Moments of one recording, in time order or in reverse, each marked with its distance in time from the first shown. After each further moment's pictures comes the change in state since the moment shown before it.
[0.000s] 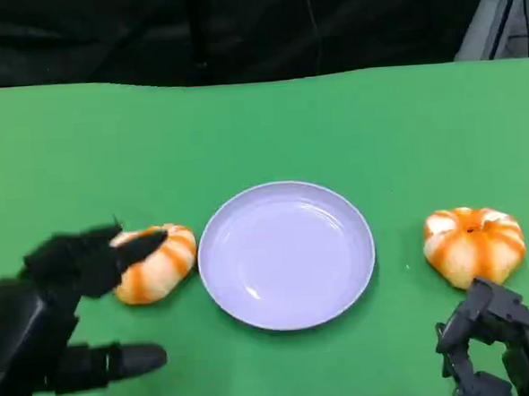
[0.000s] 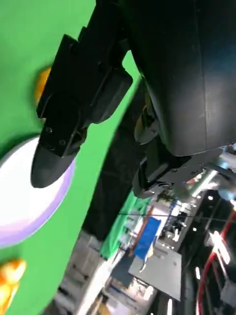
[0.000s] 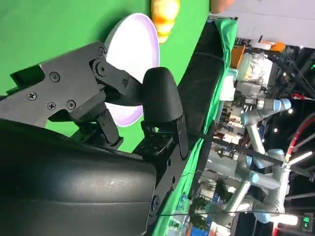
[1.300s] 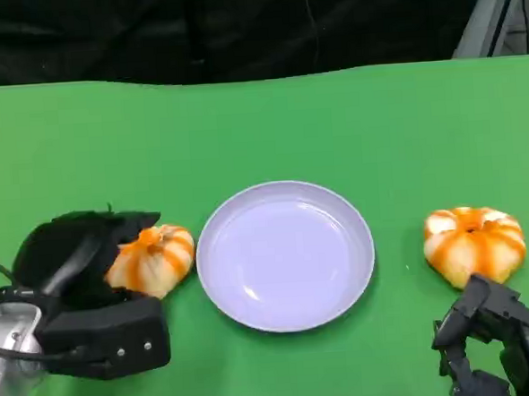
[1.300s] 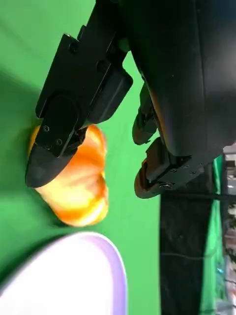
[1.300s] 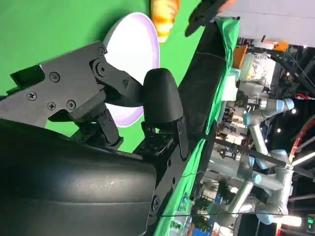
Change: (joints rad) left arm -0.516 0.152 -0.489 0.772 0.228 0.331 0.334; right arm 0.012 0.002 0.010 -0.044 -0.016 0.036 -0.011
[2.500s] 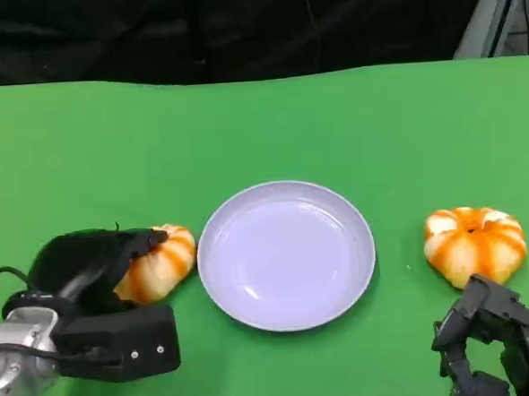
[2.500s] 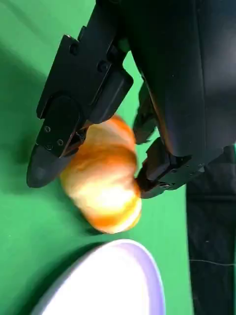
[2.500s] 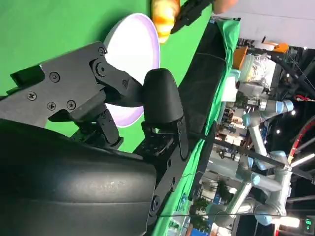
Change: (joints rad) left arm -0.102 -0.027 -0.138 0.206 -0.022 -0.013 0.055; right arm 0.005 0.000 -0.001 -0.005 -0.007 -0.003 -0.005
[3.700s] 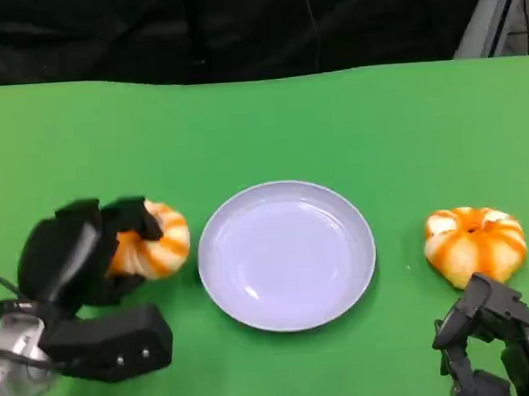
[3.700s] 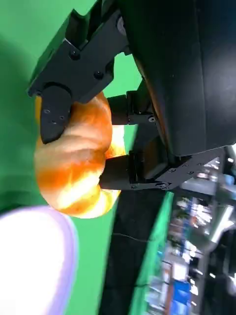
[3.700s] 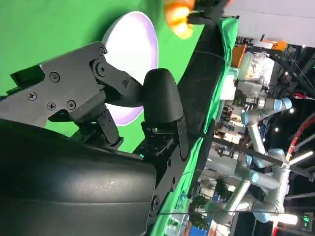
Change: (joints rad) left arm -0.013 0.023 0.011 0.029 -0.073 -0.203 0.324; right arm -0.002 0.001 -0.001 0.001 0.002 -0.002 -0.003
